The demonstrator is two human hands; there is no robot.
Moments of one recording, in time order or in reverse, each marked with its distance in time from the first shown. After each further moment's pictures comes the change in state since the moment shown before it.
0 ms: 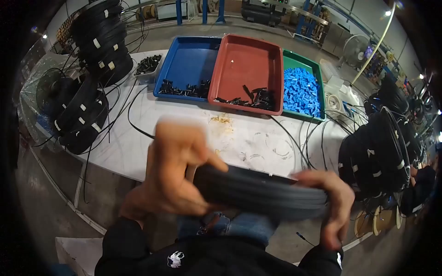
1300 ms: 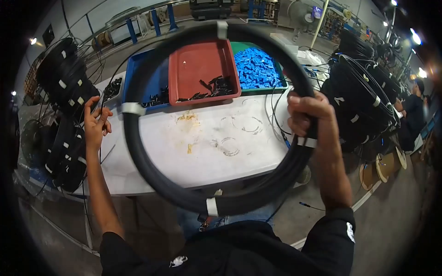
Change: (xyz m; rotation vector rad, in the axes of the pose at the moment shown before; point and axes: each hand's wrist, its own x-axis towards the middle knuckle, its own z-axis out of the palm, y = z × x) left_hand -0.056 -0.161 -0.146 -0.031 0.222 -0.540; right_hand 0.011 -0.022 -0.012 0.430 0.777 0.110
